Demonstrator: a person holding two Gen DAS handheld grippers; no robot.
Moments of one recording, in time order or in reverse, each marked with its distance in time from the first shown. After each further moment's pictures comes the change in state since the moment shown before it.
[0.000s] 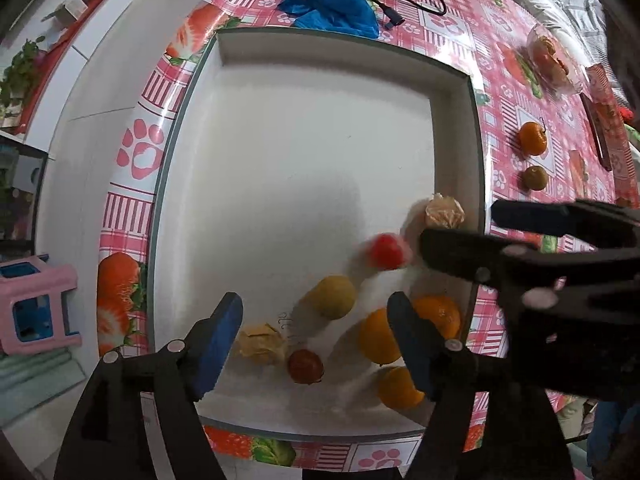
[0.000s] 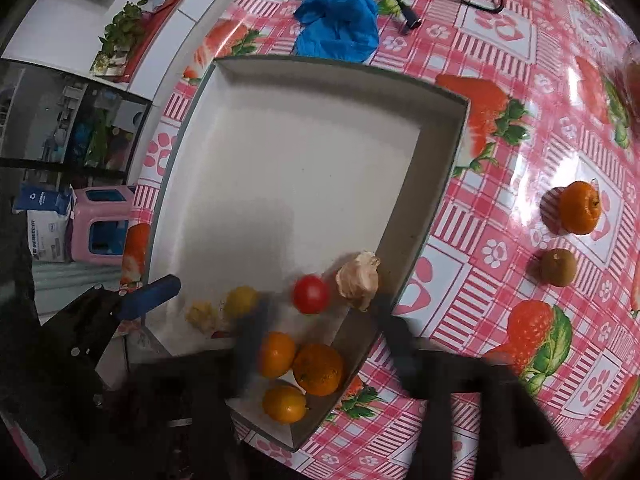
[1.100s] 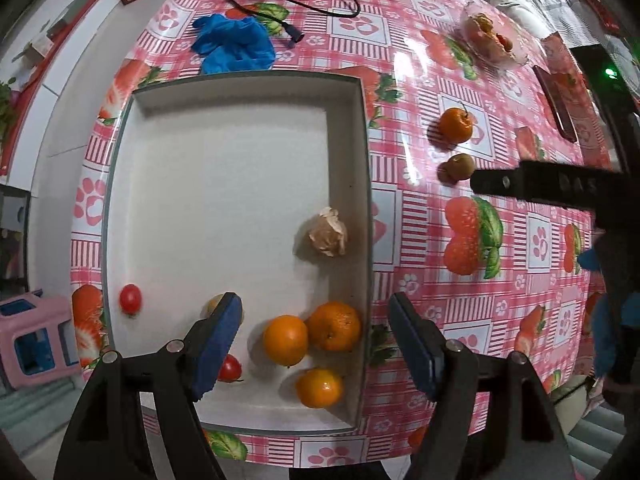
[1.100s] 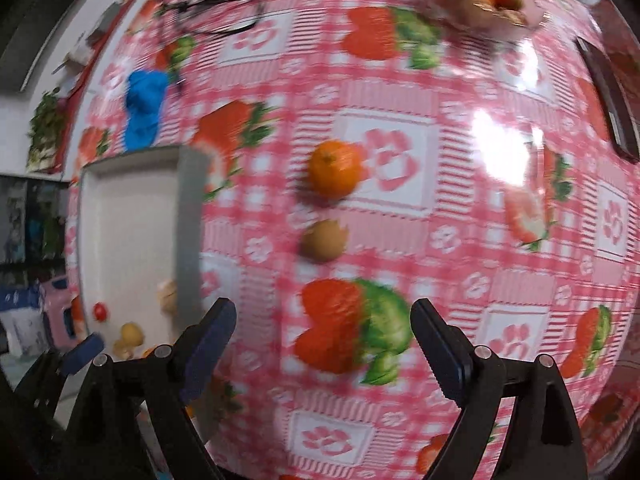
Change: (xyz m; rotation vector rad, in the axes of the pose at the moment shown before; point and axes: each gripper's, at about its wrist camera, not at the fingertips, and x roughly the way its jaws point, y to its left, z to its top) left arm -0.032 -0.078 0.005 0.120 -0.022 -0.049; right arm -0.052 -0.148 -0.030 0.329 -0.078 -0.139
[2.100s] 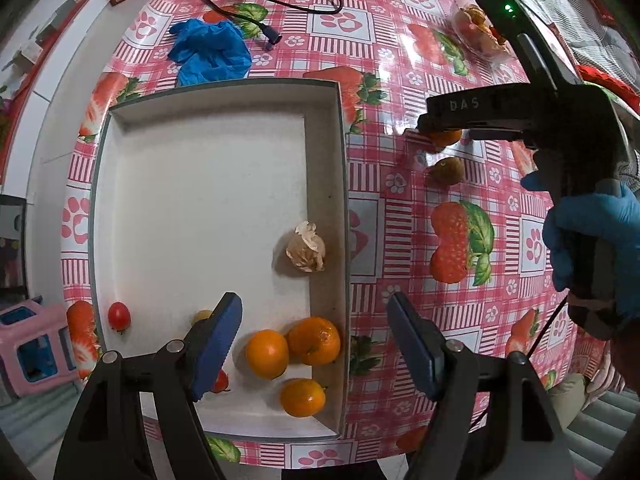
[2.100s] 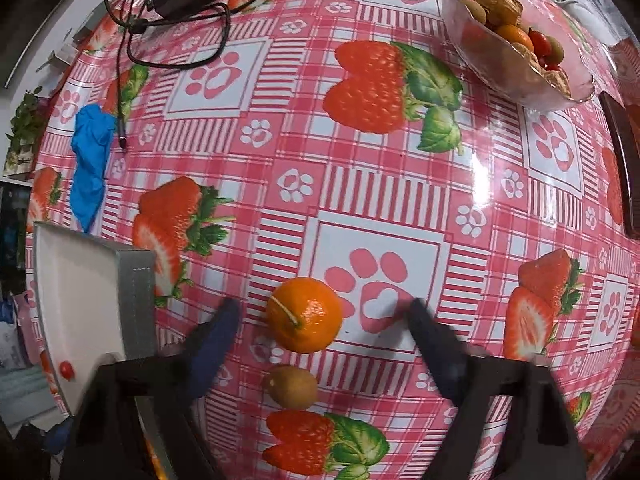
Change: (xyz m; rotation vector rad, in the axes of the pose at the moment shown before) left arm 0.006 -0.012 0.014 0.029 0.031 -0.007; right arm 0.041 0.009 0.086 -0.047 -0.046 -0.091
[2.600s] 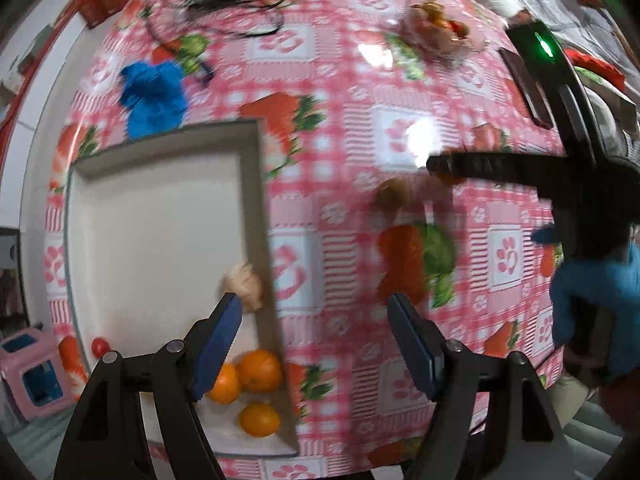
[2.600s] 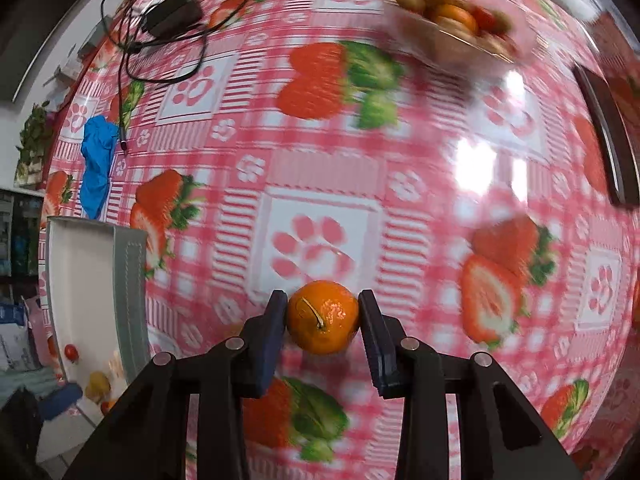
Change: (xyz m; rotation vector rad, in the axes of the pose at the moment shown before) left arm -0.002 -0.056 0.026 0.093 -0.025 -0.019; right arm -0.024 -0.052 -0.031 0.044 -0.034 0.060
